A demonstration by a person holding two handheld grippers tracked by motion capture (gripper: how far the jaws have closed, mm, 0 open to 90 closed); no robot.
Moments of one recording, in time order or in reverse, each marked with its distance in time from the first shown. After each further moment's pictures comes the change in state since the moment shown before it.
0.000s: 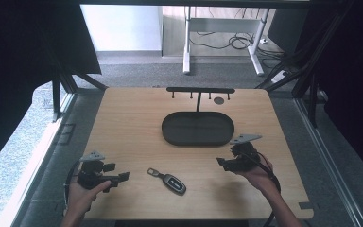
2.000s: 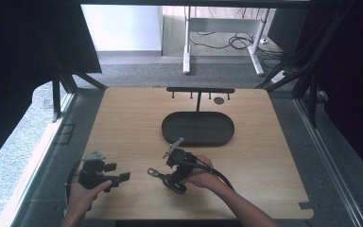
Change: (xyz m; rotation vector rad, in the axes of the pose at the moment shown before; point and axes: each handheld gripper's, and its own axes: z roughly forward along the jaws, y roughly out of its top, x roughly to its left) left arm 0.000 0.001 0.003 0.007 -0.013 0.009; right arm 0.137 0.061 0.089 0.245 0.230 -0.318
